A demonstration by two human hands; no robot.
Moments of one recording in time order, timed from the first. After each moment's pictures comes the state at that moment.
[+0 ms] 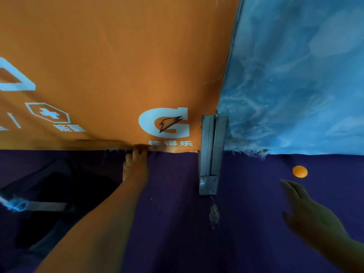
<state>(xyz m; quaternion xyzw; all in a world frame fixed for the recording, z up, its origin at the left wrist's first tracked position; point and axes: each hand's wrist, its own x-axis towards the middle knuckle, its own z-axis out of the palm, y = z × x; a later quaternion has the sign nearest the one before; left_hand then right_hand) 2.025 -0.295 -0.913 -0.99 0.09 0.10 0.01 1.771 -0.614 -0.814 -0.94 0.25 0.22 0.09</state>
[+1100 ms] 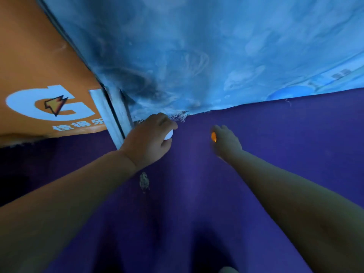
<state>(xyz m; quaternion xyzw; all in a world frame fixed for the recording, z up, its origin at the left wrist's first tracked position) 1.911 -0.515 -0.796 -0.82 0.53 0.08 -0.21 1.781 -0.719 -0.857 -0.89 0.36 0.18 0.21</state>
